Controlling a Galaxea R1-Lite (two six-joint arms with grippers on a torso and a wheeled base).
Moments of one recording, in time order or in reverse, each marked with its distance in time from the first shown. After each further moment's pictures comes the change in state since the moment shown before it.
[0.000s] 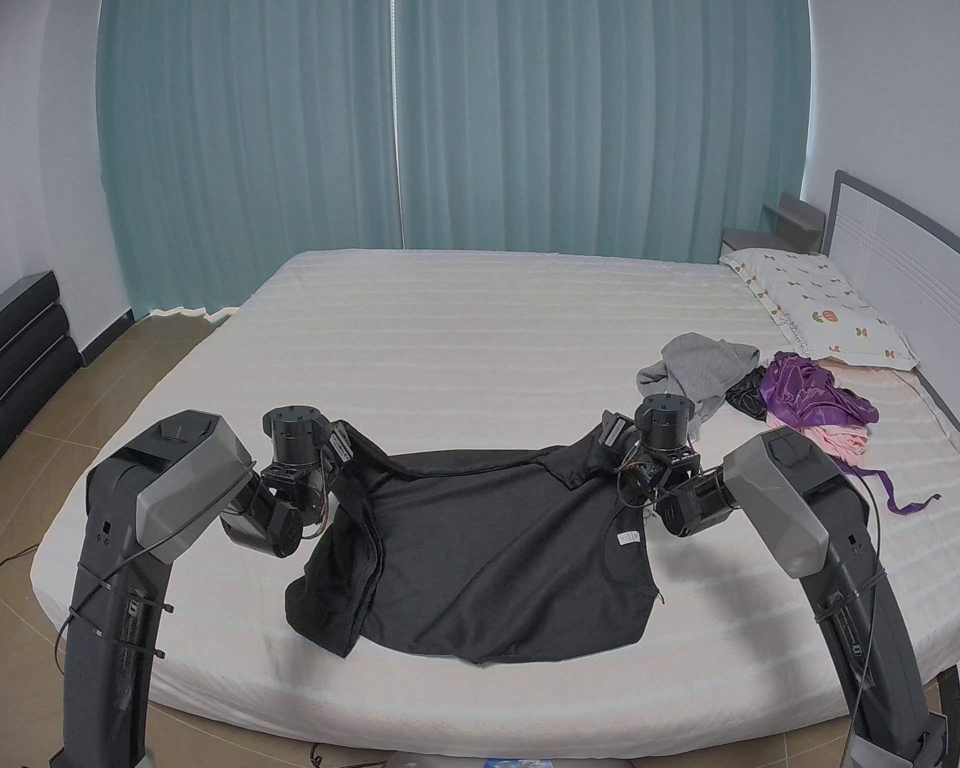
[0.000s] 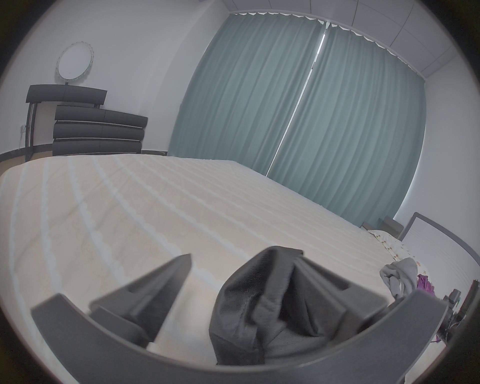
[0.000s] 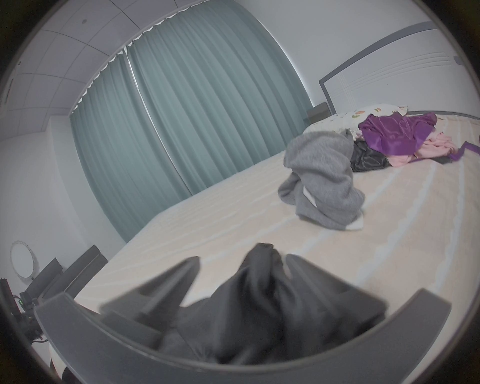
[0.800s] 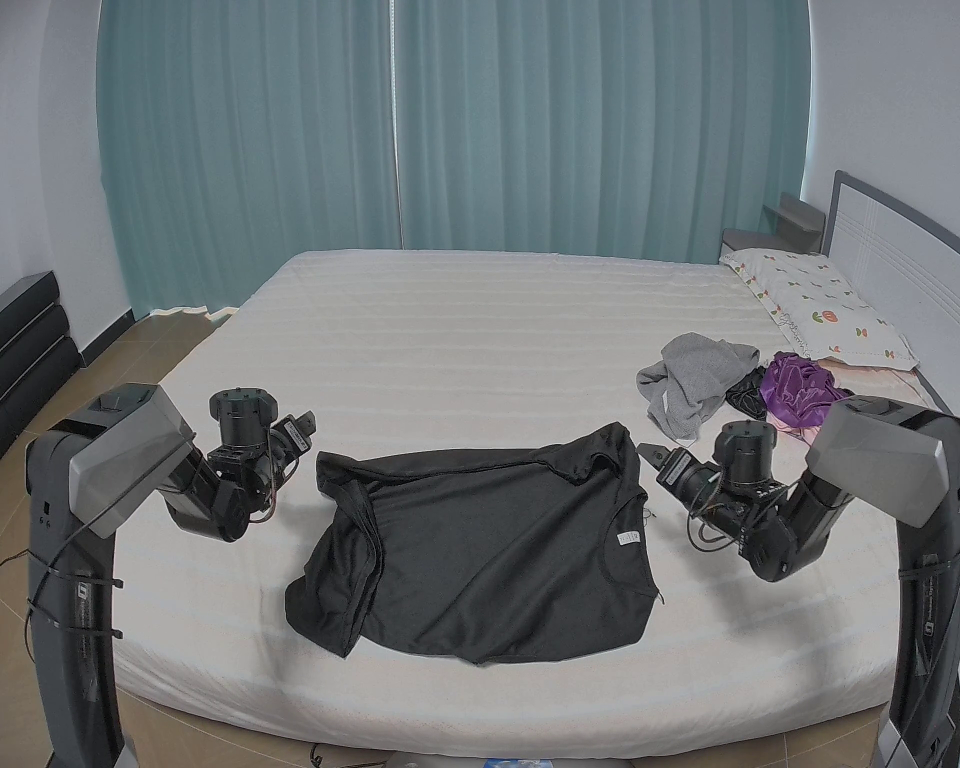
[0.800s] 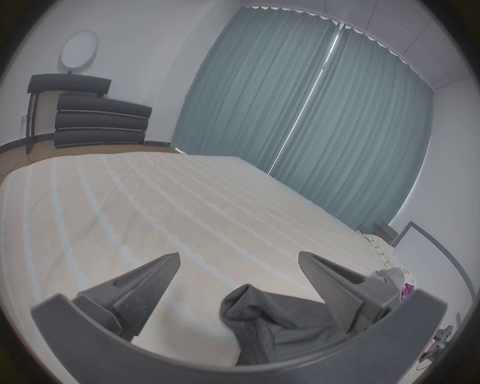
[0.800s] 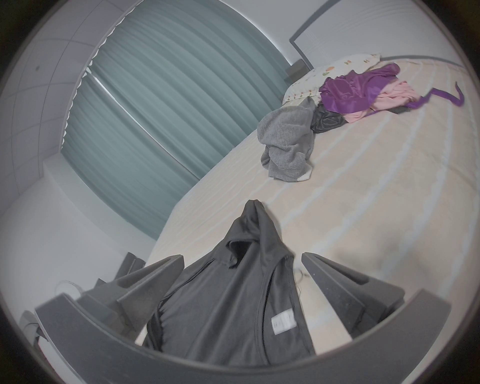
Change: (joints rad) left arm 0.097 -0.170 0.179 0.039 -0.131 -0.042; right arm -0.048 -0.420 0.875 -0.304 0.229 0.256
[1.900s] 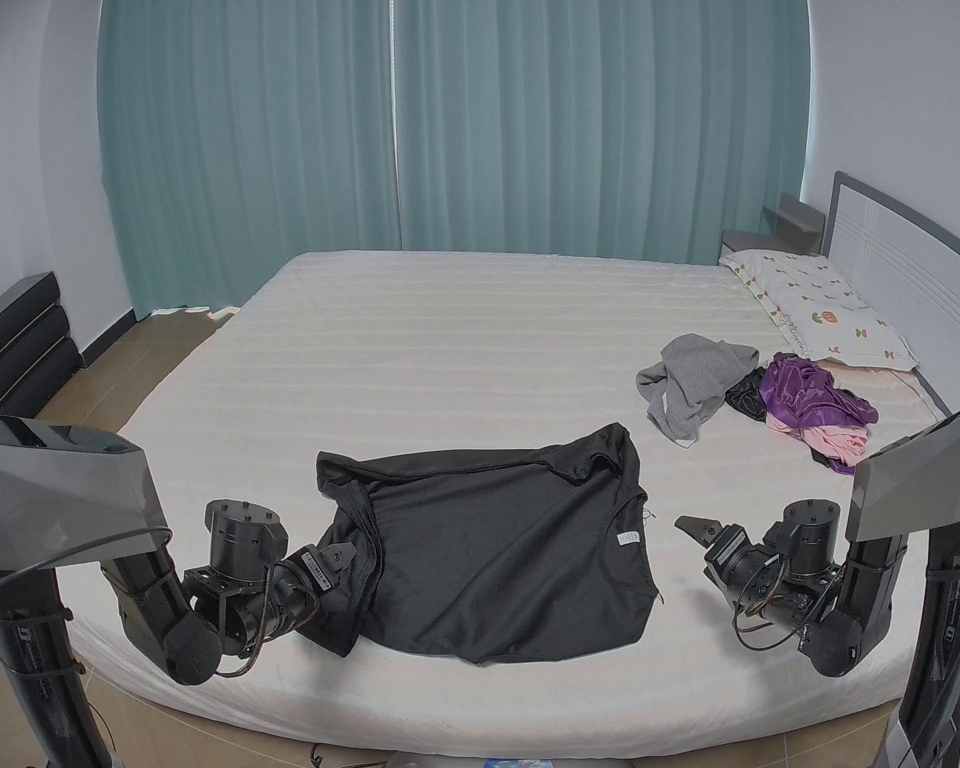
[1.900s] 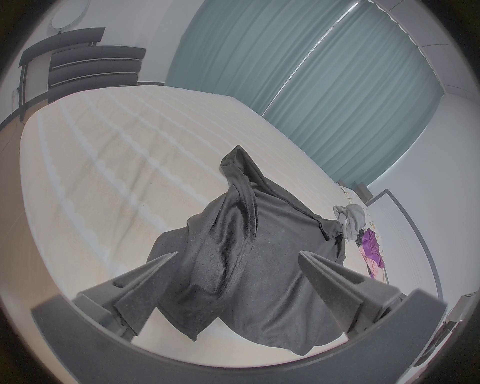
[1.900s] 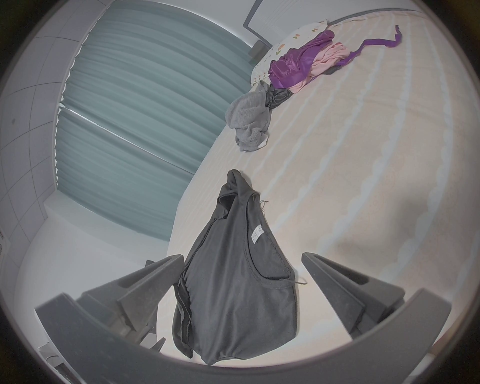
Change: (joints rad) left arm -0.247 -0.320 0.807 -0.194 -0.088 -0.237; right arm 0.037 -0.143 0.671 -0.460 0.051 0.265
